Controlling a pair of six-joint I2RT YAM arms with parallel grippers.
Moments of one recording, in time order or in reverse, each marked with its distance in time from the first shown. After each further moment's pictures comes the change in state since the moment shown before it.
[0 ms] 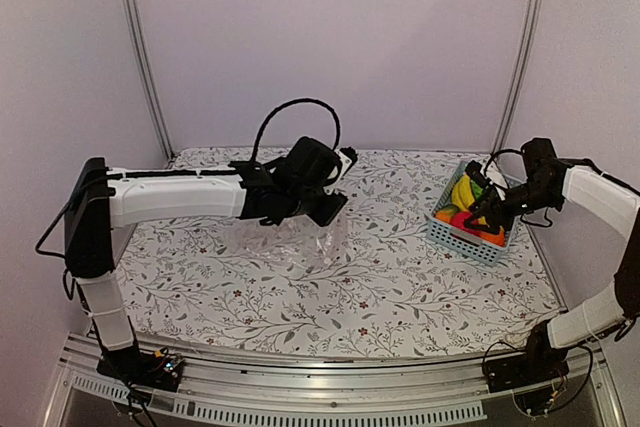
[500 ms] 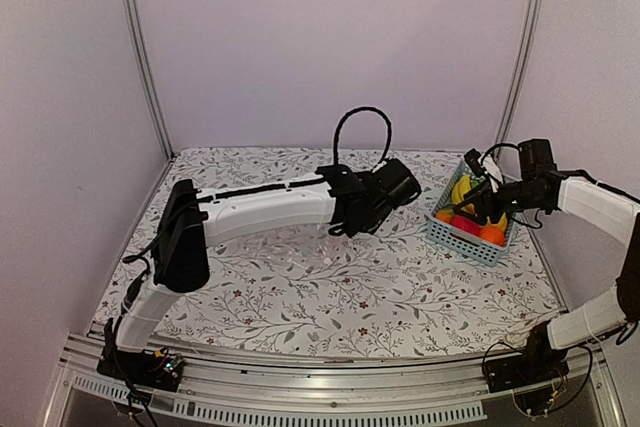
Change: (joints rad) left arm -0.171 0.528 0.762 -0.511 -0.412 -0.290; right arm 0.046 -0.016 -0.092 0.340 0.020 0.330
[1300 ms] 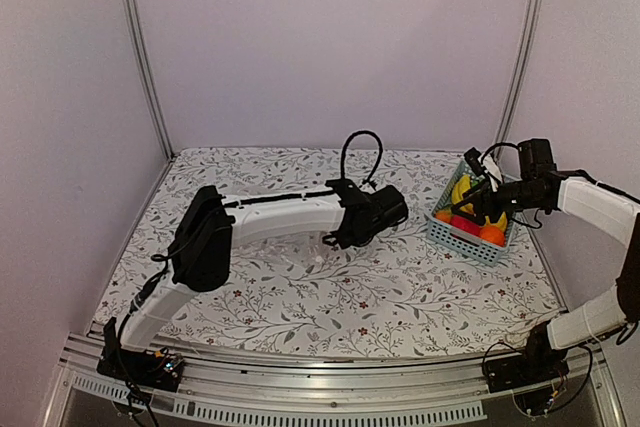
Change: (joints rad) left arm 0.048 0.158 0.063 -0.252 -0.168 -0.031; right arm 0.004 -0.006 -0.005 0.013 -0.024 0.025
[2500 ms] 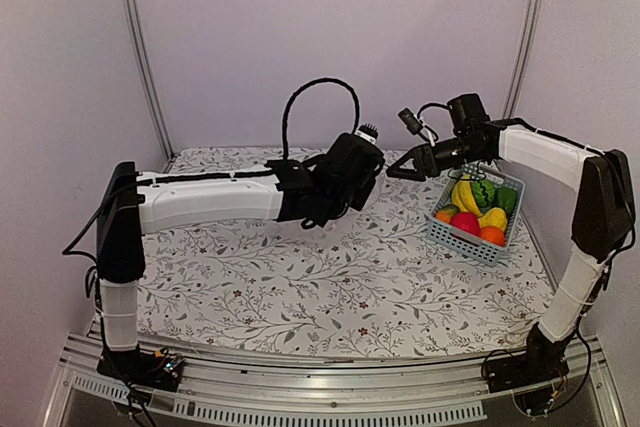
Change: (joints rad) left arm -0.010 -0.472 -0.492 0.732 0.192 0.134; right arm 0.274 0.430 0.558 -0.098 -0.216 0.314
